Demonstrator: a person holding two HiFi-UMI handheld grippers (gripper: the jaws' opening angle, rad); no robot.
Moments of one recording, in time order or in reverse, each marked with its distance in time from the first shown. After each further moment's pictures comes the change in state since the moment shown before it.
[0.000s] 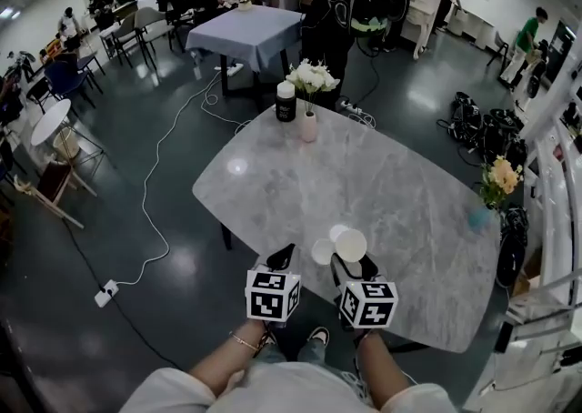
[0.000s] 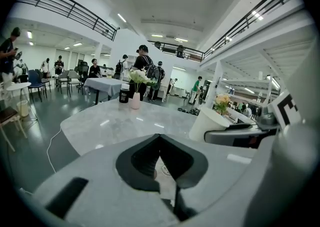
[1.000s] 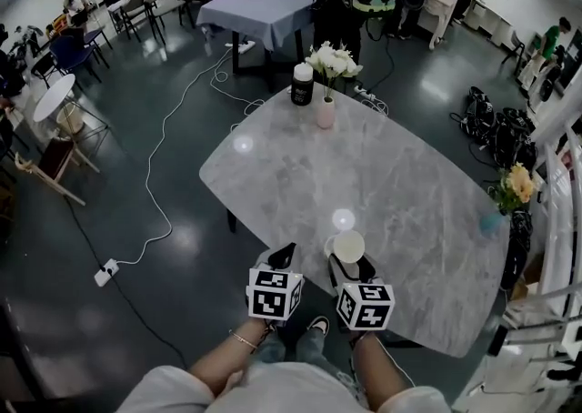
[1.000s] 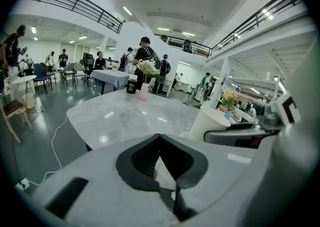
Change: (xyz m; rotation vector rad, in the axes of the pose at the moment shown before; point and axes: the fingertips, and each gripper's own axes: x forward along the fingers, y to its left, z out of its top) left arm 0.007 0.033 -0.032 -0.053 0.072 0.038; right arm 0.030 0.026 -0.027 -0.003 0.077 0.033
